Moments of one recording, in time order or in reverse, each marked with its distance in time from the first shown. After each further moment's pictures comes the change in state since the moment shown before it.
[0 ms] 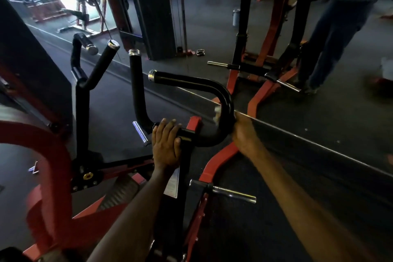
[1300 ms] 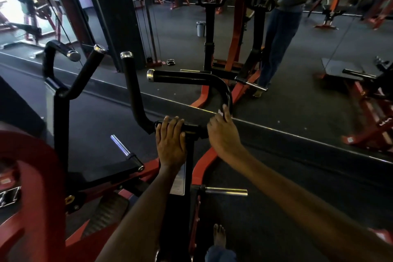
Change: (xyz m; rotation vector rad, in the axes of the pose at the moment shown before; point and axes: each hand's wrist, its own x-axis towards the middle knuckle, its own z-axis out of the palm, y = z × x) left_hand -0.003 -0.005 -0.002 -0.035 -0.024 0.082; right_hand -0.051 0.022 0.066 -1.954 0.170 -0.419
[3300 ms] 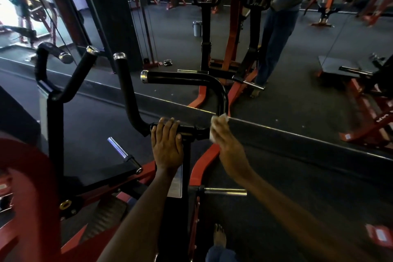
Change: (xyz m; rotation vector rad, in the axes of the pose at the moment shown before) left_hand 0.001 0.001 0.000 -0.001 0.041 0.016; right_hand -0.053 0.009 0.040 0.585 0.377 -0.065
